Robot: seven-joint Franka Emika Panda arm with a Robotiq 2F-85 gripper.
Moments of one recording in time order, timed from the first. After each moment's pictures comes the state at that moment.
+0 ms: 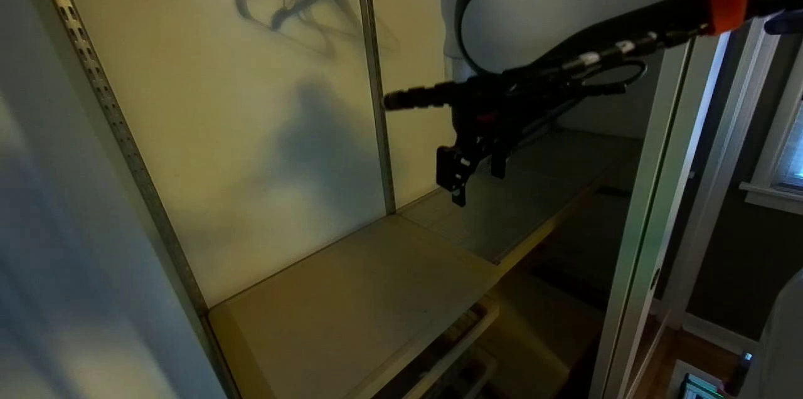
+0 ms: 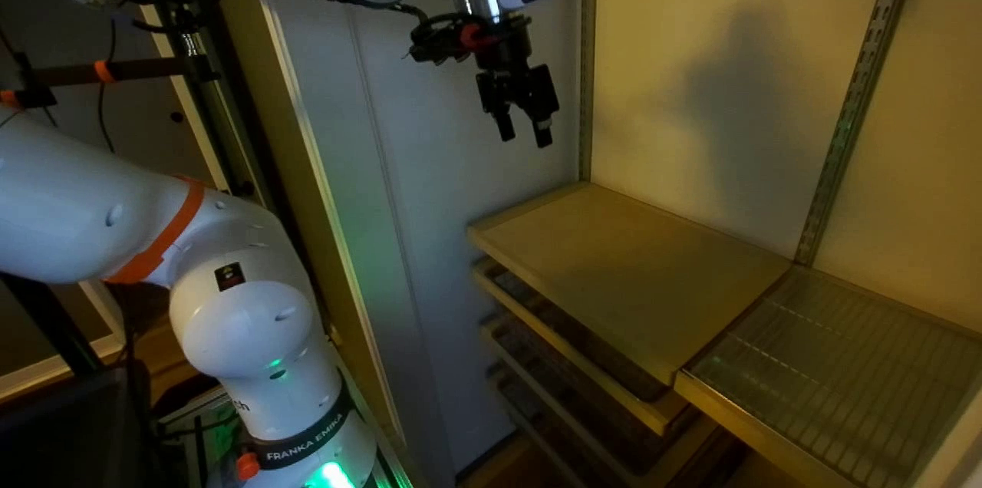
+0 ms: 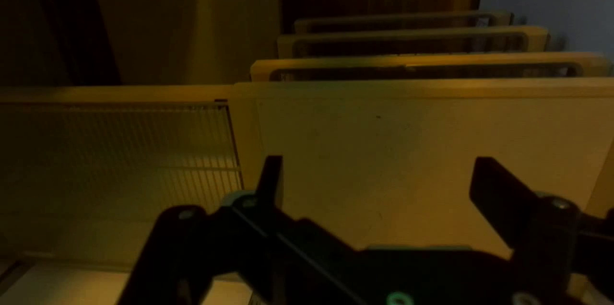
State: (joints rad) arm -0.04 -0.71 0.06 -2.47 -0.15 1.91 0.13
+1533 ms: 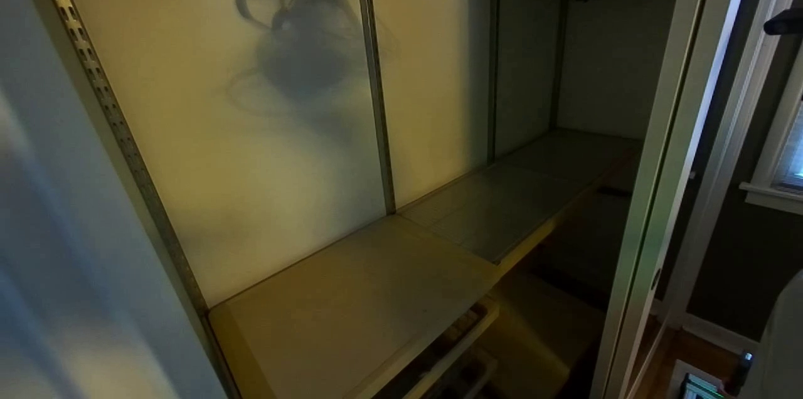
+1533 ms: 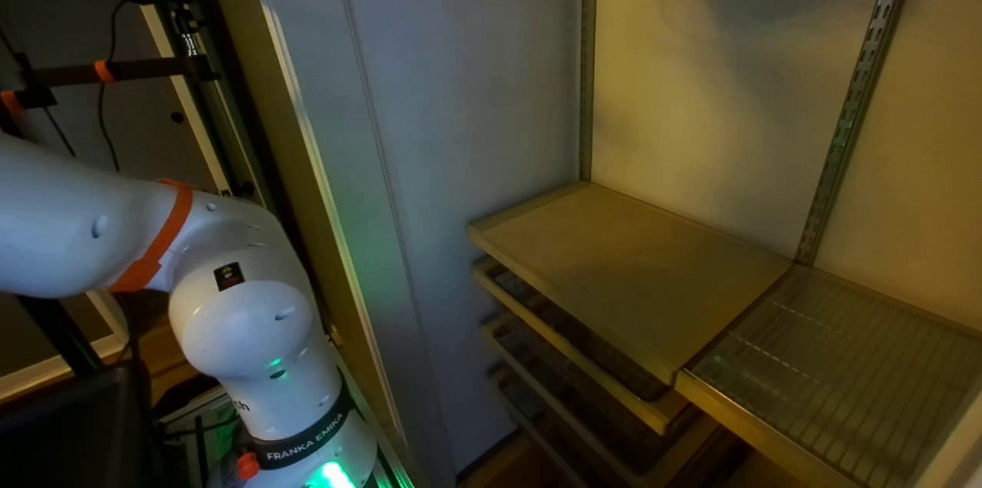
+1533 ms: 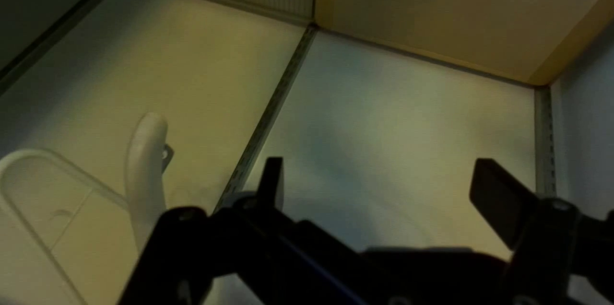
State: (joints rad) arm -0.03 -0.81 0.05 -2.02 -0.25 1.90 -0.12
